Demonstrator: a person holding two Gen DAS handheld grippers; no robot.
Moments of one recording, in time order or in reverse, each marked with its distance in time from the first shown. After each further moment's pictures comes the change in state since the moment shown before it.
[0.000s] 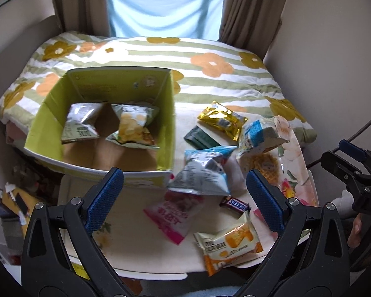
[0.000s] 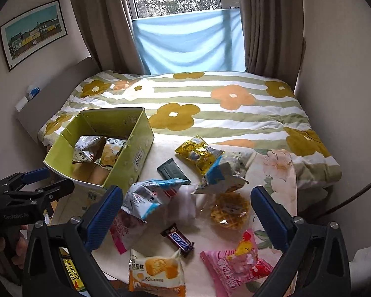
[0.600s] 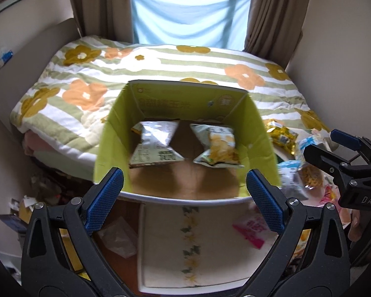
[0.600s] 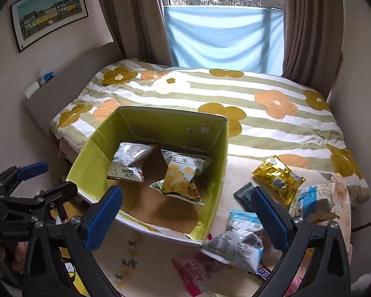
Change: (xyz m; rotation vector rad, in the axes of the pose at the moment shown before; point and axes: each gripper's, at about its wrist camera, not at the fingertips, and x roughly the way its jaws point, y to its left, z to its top) left arm -0.017 0.178 0.035 -0.013 -0.043 0.053; right arm 0.075 0.178 0.055 -0.089 0.022 0.041
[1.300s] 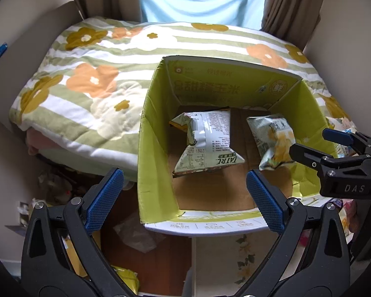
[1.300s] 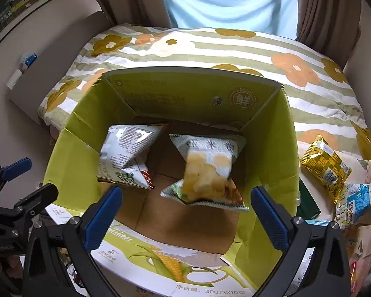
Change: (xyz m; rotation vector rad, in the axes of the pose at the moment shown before) left arm 0.085 0.102 0.024 0.011 0.127 0.033; right arm 0.138 0.052 0.027 0.034 0.225 0.025
